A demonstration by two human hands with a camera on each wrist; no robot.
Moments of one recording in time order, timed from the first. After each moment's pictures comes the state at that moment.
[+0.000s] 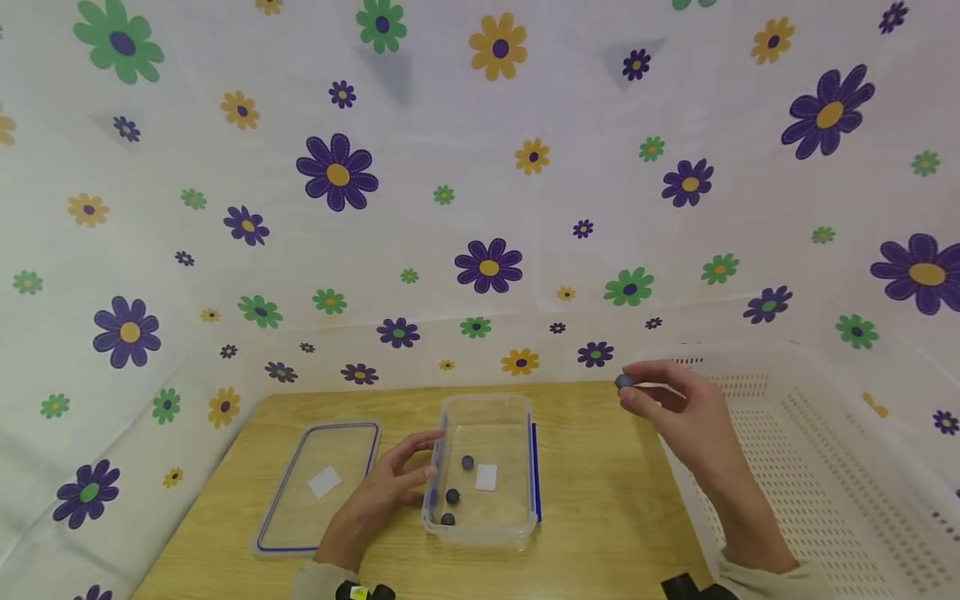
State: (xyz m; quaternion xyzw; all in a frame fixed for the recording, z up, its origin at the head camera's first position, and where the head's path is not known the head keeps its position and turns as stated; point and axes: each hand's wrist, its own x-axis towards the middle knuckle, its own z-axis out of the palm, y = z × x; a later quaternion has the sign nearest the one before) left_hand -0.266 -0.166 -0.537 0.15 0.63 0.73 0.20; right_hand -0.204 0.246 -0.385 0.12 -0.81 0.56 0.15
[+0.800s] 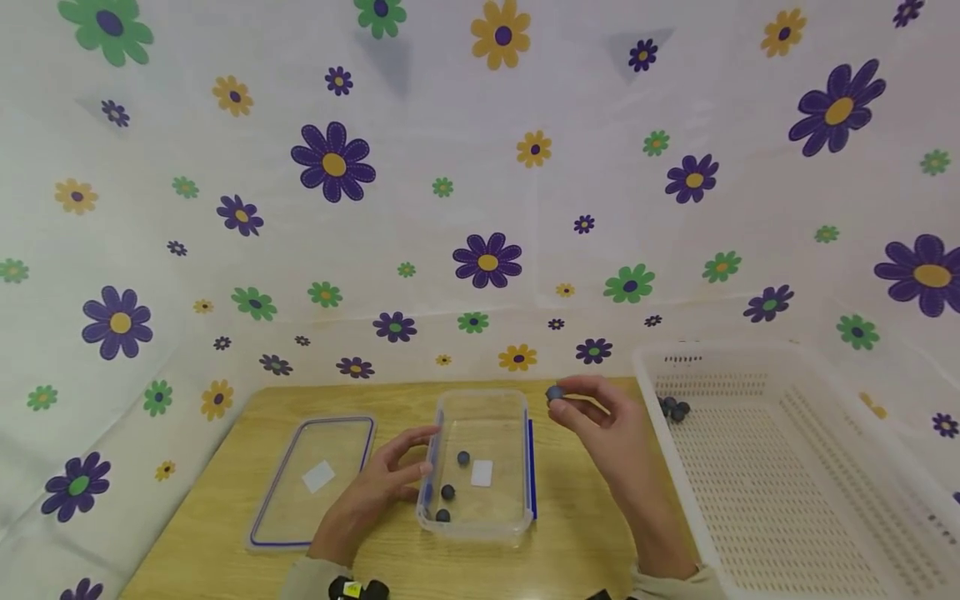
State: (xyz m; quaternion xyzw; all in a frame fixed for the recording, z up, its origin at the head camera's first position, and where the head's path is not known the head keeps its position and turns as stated) left_hand -0.267 -0.169 -0.538 0.15 0.63 0.73 0.19; right_hand -0.212 0.172 -0.417 0.14 -0.67 0.72 0.11
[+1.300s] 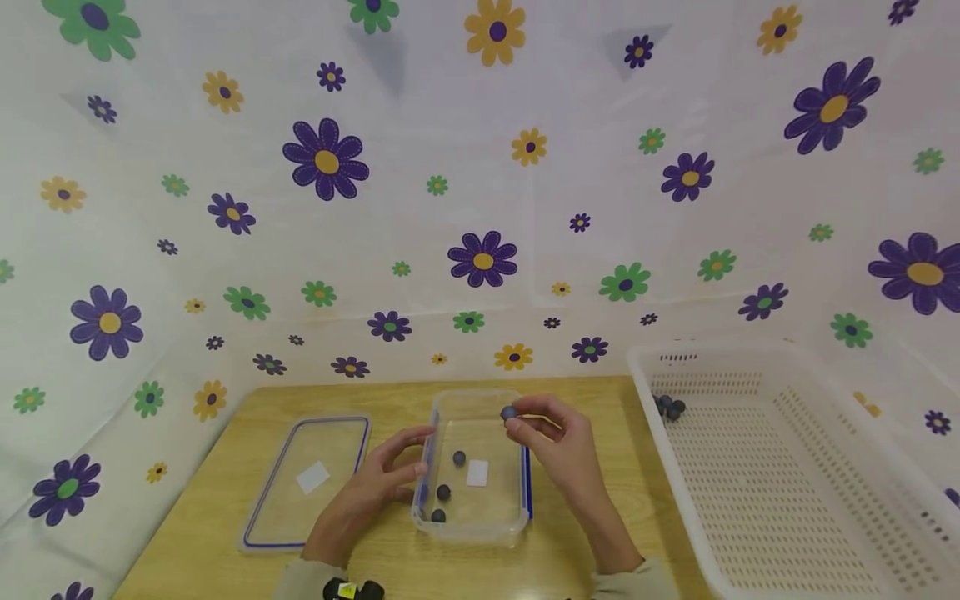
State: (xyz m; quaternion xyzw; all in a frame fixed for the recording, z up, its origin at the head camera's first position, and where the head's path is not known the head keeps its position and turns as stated) left_hand -0.266 -0.168 -0.537 0.15 0.64 0.73 0.19; right_hand -0.228 0.135 -0.459 0.13 -0.66 0.74 0.07
